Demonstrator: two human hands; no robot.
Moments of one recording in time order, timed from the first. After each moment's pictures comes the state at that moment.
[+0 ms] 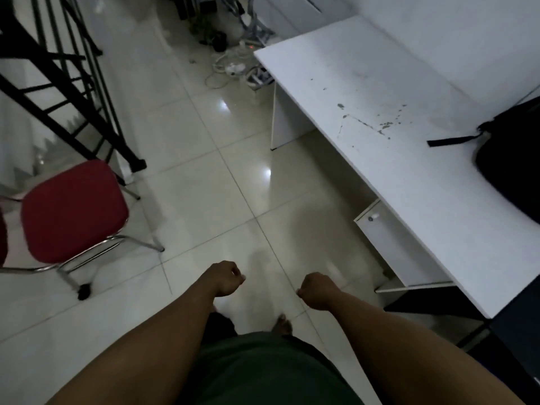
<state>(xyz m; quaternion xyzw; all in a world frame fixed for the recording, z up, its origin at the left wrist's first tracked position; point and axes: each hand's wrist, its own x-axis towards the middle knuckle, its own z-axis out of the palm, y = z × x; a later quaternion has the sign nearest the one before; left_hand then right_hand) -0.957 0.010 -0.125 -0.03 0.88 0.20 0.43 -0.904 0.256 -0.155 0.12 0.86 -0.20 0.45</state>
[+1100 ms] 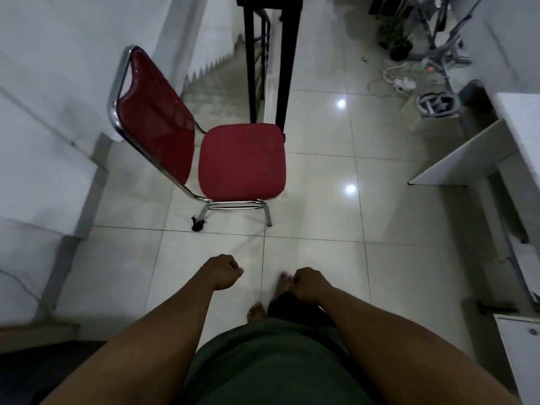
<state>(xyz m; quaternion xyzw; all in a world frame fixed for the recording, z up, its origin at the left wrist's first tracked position) -0.897 -0.443 -0.137 -0.28 0.83 0.32 0.37 -0.967 -0.221 -0.154 -0.10 0.86 -0.11 0.49</state>
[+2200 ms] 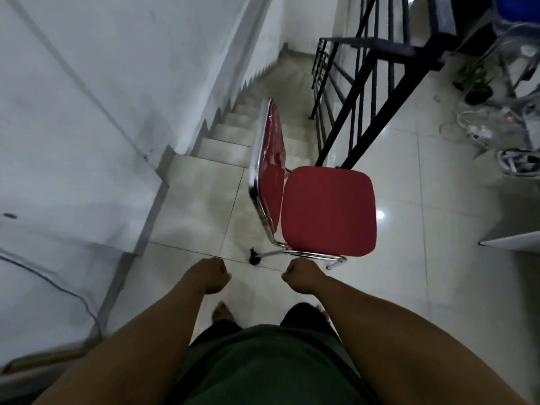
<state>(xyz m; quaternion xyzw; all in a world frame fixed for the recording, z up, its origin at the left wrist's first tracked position) -0.908 -0.833 -0.140 -0.29 0.85 0.26 0.37 -1.035 -0.624 -0.161 -0.17 0.86 -0.10 0.47</state>
